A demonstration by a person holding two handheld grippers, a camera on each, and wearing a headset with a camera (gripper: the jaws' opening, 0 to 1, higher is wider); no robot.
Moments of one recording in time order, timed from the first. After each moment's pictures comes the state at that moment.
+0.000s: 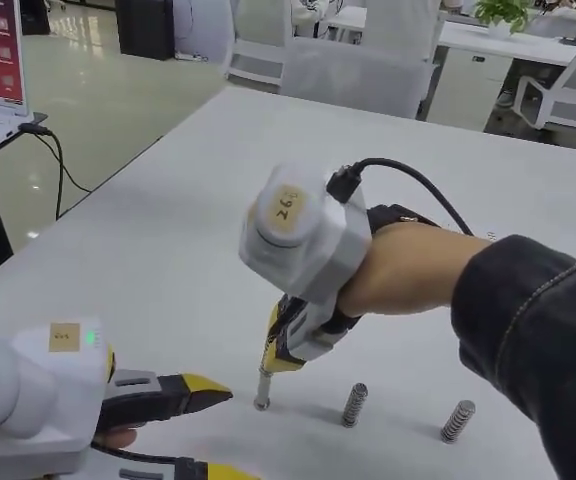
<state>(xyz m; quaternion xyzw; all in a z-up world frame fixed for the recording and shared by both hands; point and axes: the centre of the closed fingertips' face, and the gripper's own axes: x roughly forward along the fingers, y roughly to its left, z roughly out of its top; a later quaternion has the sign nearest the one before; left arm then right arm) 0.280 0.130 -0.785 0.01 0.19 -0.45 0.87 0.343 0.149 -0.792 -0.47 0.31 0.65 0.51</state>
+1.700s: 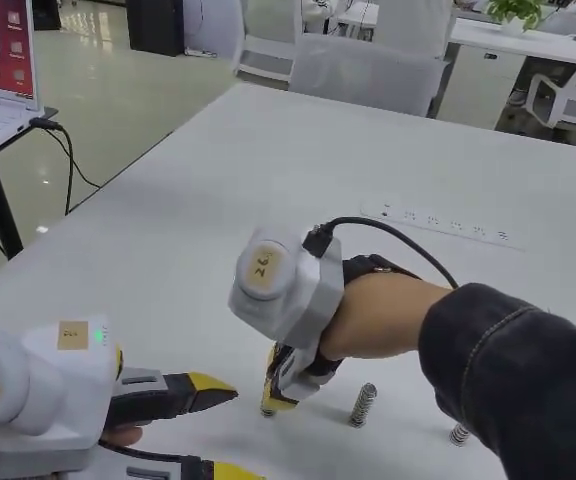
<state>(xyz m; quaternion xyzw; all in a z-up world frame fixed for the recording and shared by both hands) 0.282 0.134 -0.788 0.01 0.20 -0.44 0.87 0.335 0.150 -0.844 -0.47 0.35 0.64 0.50</state>
